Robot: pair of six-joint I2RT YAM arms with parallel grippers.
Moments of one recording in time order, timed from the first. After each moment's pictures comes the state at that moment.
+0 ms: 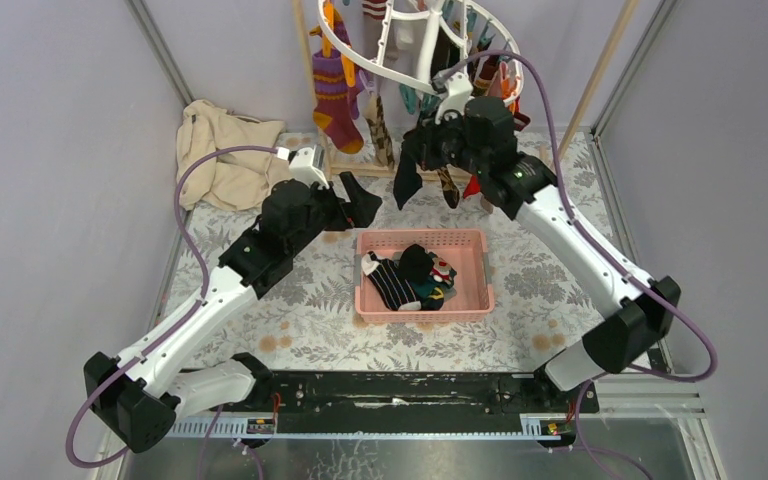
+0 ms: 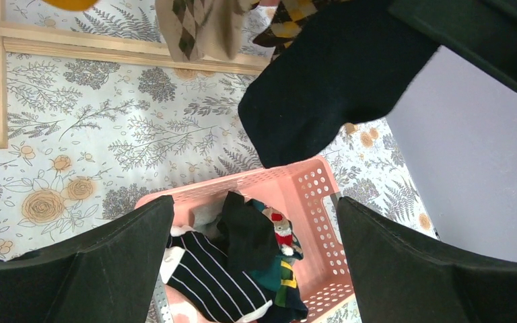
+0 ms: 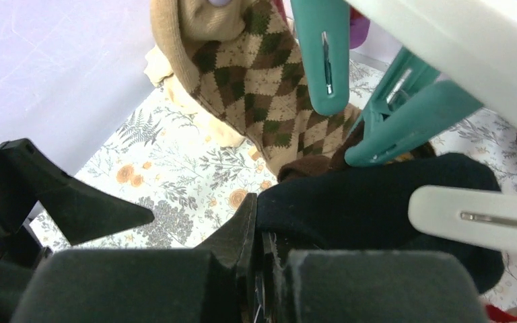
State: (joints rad) left arm -0.60 1.09 1.00 -0.18 -0.08 -0.56; right arm 0.57 1.50 1.57 -0.29 -0.18 0.23
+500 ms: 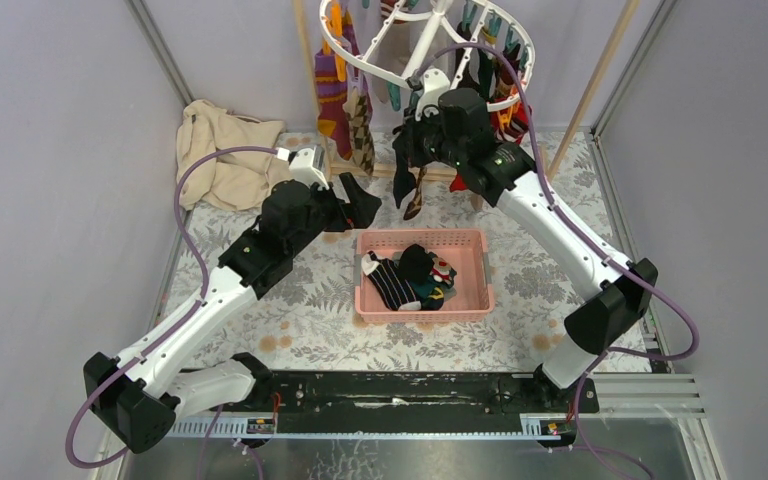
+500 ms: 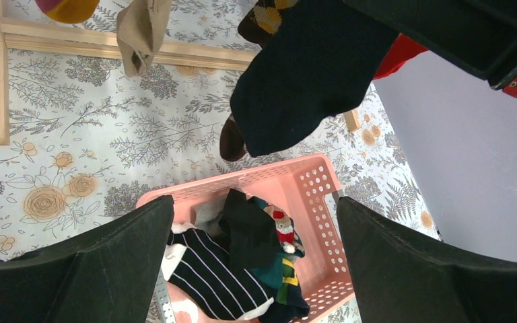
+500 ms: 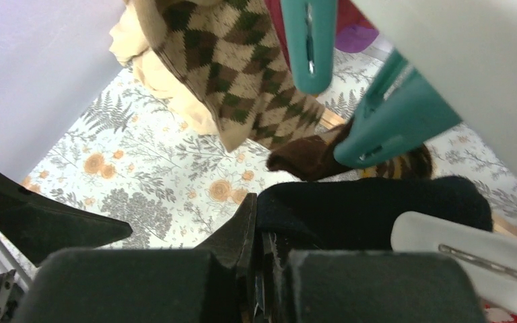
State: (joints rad) left arm -0.60 1.08 1.00 -0.19 -0.08 -0.56; right arm 0.63 1.67 1.78 -0.45 -0.08 0.17
